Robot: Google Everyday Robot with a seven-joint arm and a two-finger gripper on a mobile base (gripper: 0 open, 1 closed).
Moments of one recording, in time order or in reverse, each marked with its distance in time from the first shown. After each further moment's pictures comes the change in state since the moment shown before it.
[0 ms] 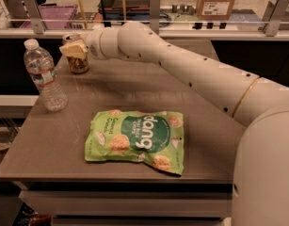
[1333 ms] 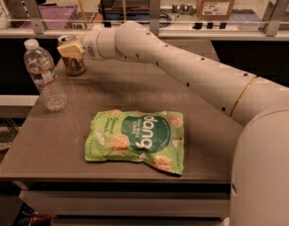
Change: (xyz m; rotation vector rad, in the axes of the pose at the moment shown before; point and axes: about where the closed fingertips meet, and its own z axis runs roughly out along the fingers) arm 0.000 0.006 0.005 -0.010 0.001 0.000
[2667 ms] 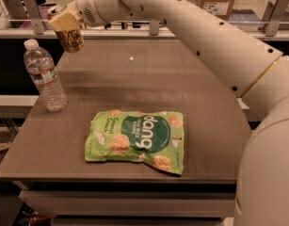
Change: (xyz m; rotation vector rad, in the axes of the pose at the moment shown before) arm -0.090 0.016 -0.051 -0.081 0.070 -0.154
